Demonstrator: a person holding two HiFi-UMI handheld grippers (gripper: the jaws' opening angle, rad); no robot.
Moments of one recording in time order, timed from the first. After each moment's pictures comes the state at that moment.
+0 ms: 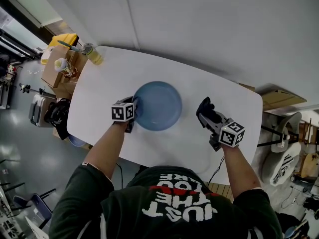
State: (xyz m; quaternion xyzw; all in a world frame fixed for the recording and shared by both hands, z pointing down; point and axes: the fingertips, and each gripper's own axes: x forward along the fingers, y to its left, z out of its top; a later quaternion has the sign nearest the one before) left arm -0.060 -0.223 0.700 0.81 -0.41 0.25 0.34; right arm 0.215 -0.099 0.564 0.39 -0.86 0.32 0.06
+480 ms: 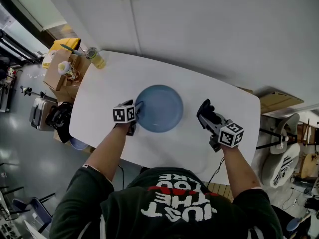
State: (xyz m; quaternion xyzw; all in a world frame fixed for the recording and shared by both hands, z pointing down) left arm -0.064 -0.219 0.688 0.80 -0.40 0.23 0.37; right arm 0.211 -0.097 0.555 0.41 -0.86 0.30 0.07
